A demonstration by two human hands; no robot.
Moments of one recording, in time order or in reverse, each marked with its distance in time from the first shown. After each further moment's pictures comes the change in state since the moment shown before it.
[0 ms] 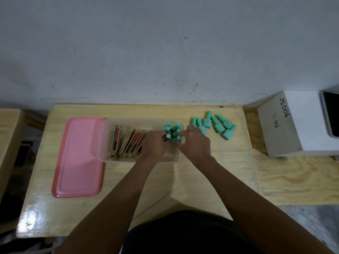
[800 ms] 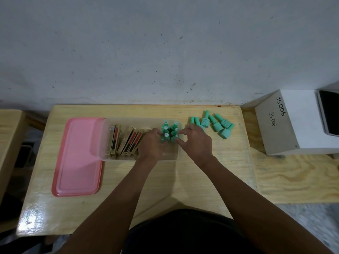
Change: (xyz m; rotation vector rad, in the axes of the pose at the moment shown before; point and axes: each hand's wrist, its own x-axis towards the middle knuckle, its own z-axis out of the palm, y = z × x) left_hand -0.011 -0.007 0.005 -0.059 0.096 -0.063; right_hand -0.003 0.014 -0.001 0.098 0.076 -0.032
